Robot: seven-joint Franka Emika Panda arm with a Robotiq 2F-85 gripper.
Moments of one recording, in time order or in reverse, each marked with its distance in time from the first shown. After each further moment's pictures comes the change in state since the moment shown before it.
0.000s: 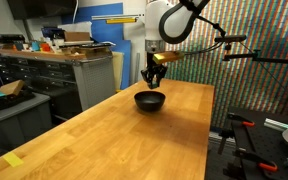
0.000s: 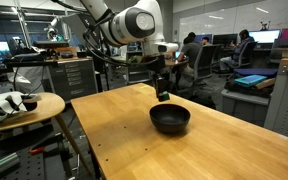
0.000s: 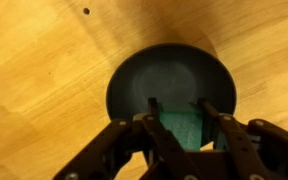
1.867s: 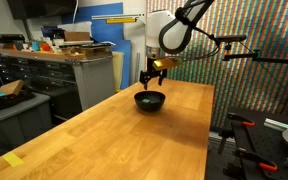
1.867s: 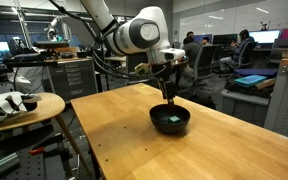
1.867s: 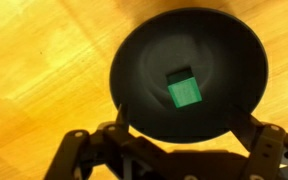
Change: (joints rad) arm 0.087 0.061 -0.140 -0.009 0.009 0.145 -0.032
